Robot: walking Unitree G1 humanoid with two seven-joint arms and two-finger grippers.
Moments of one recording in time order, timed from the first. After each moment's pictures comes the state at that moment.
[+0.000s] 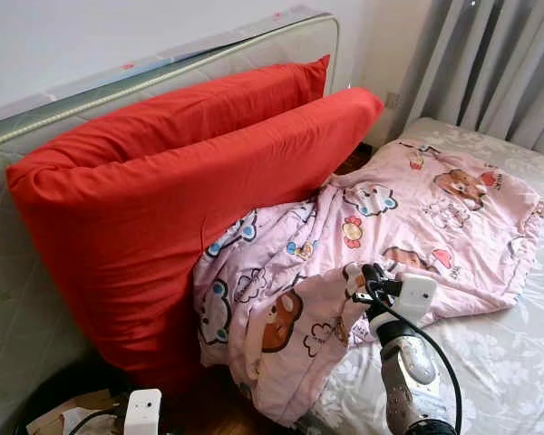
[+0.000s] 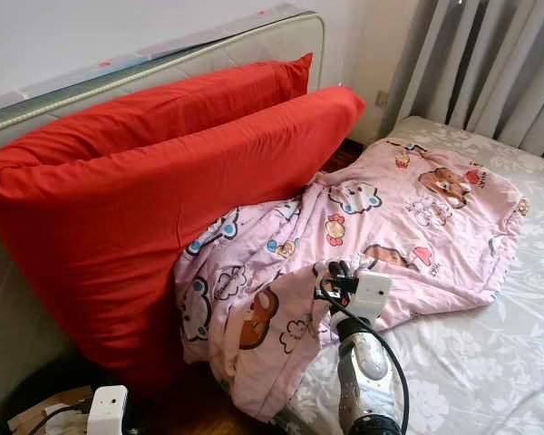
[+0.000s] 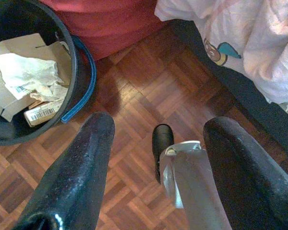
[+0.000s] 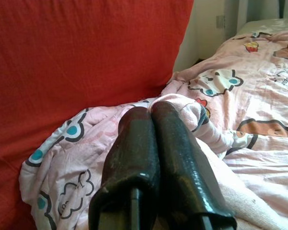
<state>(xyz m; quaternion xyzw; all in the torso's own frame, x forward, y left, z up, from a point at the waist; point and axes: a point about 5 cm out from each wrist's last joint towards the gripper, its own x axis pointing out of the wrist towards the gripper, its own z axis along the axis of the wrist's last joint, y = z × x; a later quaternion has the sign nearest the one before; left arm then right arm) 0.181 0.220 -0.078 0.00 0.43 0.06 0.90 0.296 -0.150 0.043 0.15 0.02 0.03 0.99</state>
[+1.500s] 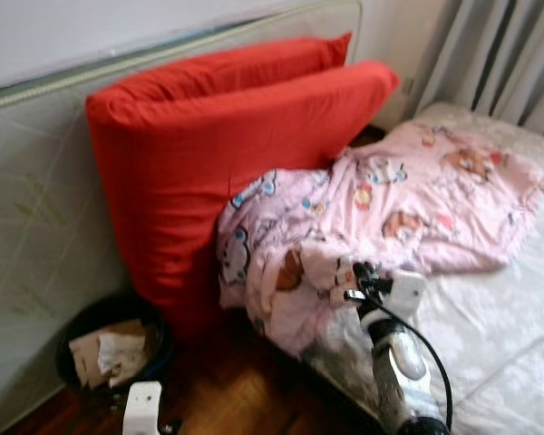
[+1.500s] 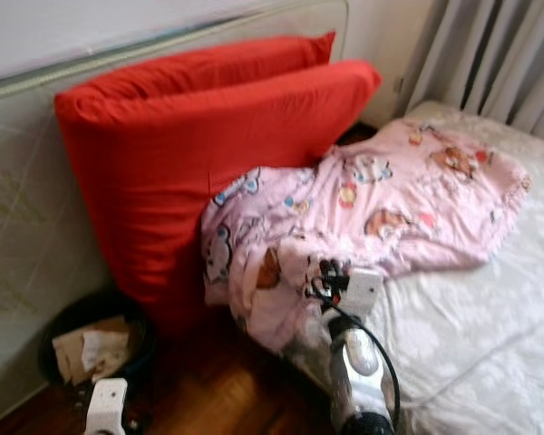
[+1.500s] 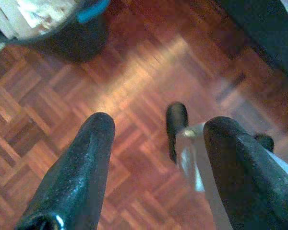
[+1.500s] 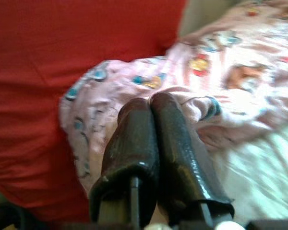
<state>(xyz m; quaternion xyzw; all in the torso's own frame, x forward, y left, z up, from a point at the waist) 0.185 0.219 -0.076 0.01 0.43 0.04 0.90 0.296 -0.146 0.041 0.15 0.02 0.03 0.99</state>
